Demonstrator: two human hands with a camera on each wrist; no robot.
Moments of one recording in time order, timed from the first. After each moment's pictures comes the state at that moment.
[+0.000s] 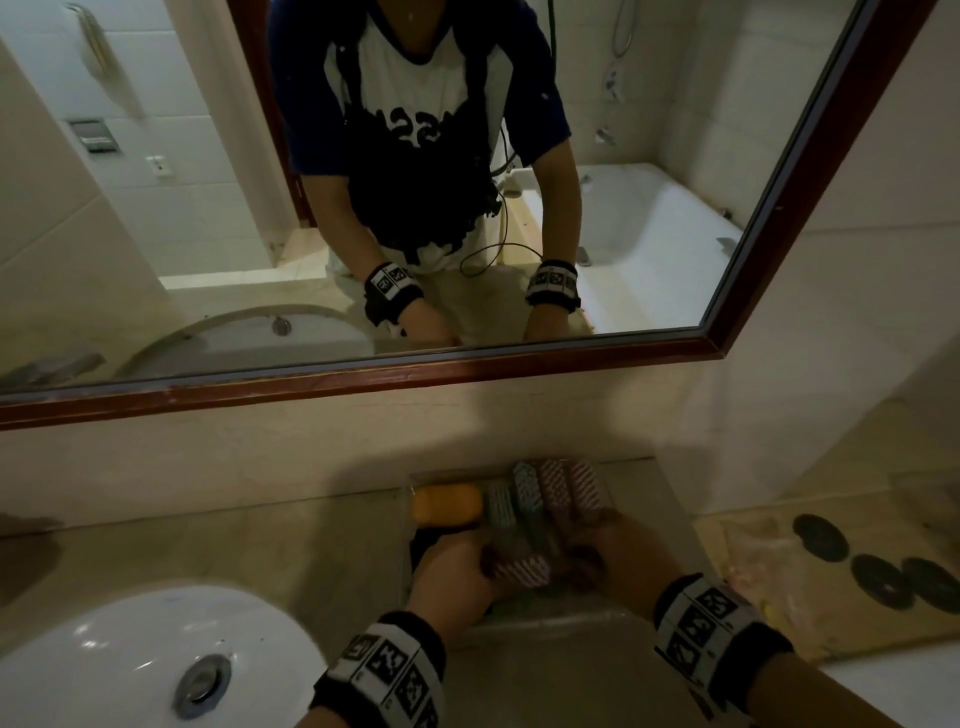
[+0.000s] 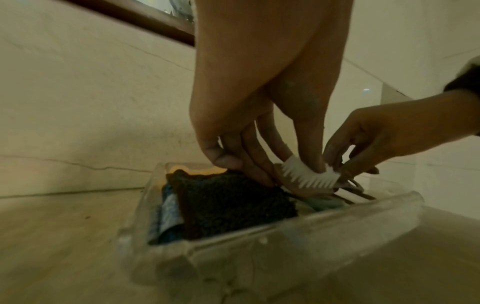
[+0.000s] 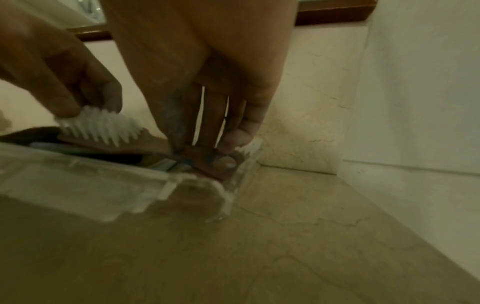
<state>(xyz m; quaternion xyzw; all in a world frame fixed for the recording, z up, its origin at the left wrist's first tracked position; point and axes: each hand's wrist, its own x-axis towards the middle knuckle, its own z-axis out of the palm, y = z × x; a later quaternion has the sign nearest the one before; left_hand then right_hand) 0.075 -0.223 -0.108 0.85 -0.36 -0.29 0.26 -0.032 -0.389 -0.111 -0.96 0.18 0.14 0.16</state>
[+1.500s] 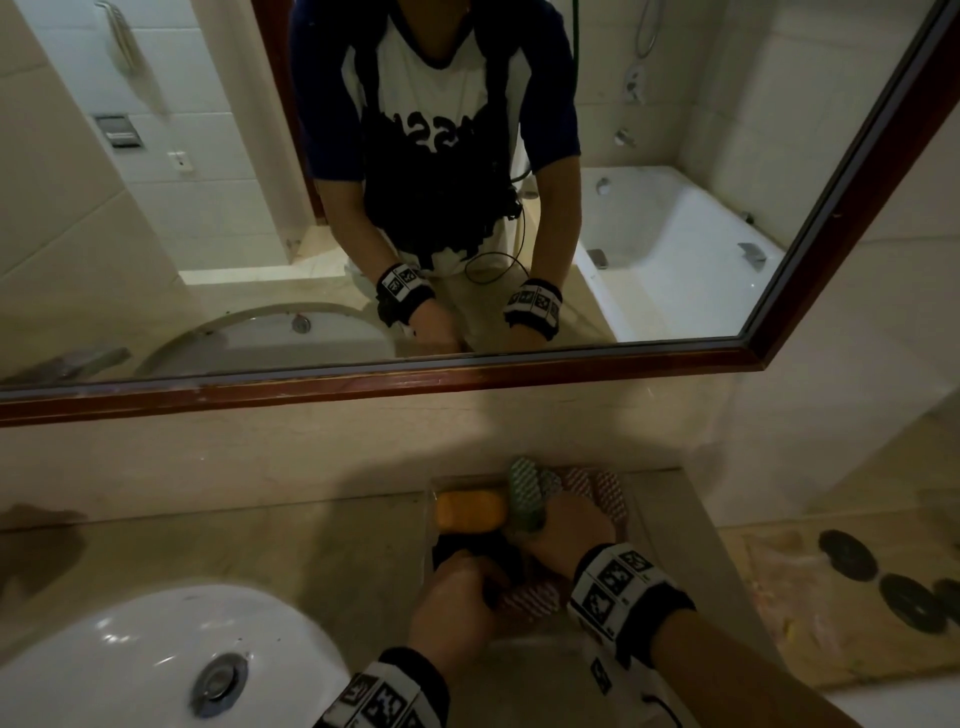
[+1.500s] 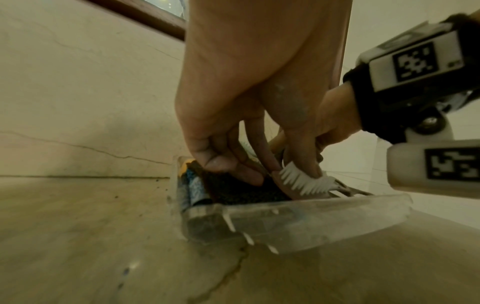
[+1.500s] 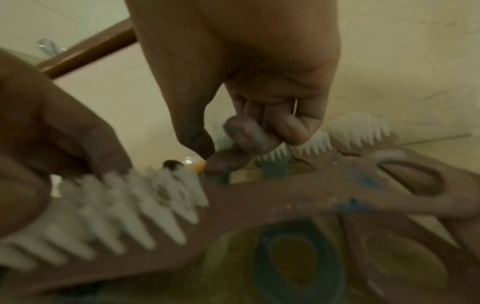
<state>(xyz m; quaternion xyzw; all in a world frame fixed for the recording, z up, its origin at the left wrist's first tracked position) 0.082 -0.202 -0.120 0.87 -0.32 -0.29 0.23 0.044 -0.346 -0.113 -0.91 0.31 0.10 0.27</state>
